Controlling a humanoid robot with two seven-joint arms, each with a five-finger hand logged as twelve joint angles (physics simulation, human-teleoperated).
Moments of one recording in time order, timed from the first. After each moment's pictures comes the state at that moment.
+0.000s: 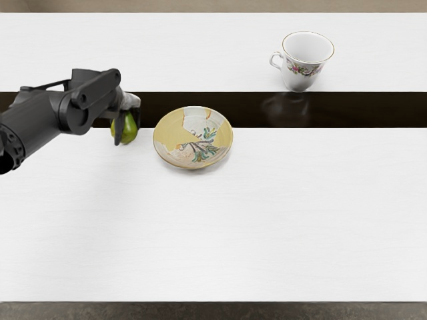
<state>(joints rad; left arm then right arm) -1.36 0.02 0.22 -0.36 1.05 -0.50 0.28 -0.08 0.00 -0.13 0.11 -0.08 0.12 -0.28</state>
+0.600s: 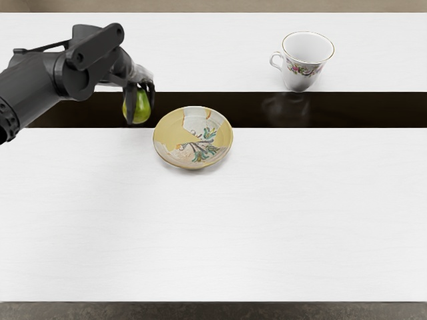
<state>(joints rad) -1.51 0.02 0.22 -0.38 0.95 -0.61 0.29 -0.08 0.00 -0.13 0.11 -0.08 0.12 -0.28</state>
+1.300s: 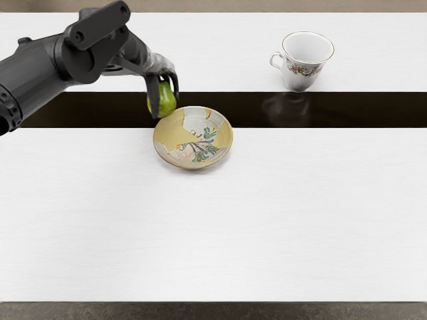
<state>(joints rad) -1.56 0.00 0.21 -0.40 0.77 -0.61 0.29 -0.08 0.00 -0.13 0.11 -0.08 0.12 -0.28</state>
